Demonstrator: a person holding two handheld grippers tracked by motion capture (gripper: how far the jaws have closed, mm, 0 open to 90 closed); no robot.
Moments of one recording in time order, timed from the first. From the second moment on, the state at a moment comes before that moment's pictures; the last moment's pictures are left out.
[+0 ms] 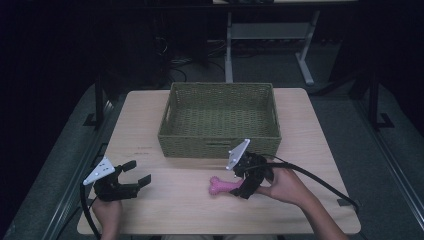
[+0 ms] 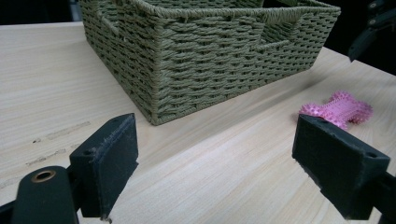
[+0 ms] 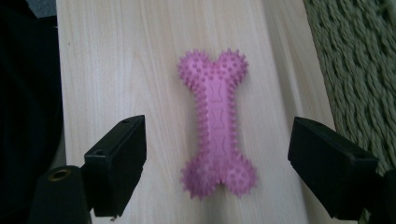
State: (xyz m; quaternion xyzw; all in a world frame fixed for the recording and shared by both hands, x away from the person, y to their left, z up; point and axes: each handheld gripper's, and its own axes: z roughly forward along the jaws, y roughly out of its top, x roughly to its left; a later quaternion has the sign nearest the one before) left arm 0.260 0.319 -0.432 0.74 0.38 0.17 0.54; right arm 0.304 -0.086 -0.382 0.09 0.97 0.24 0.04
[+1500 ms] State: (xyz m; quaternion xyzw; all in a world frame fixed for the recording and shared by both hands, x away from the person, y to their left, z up) left arm 0.260 0.322 -0.432 0.73 0.38 0.17 0.54; right arm 0.328 -0.053 -0.436 0.06 0.99 0.15 -0.01
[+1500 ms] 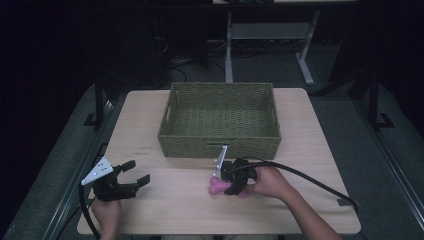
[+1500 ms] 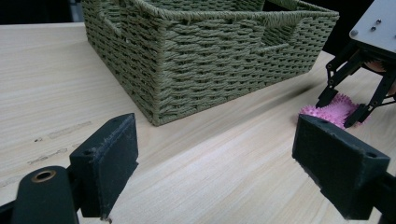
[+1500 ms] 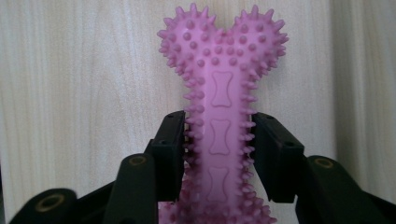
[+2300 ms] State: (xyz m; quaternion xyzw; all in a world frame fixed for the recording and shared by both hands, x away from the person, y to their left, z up) left arm 0.259 0.322 -0.433 0.73 0.38 0.16 0.54; right arm 0.336 -0.070 -0.402 0.05 0.98 0.19 -0.02
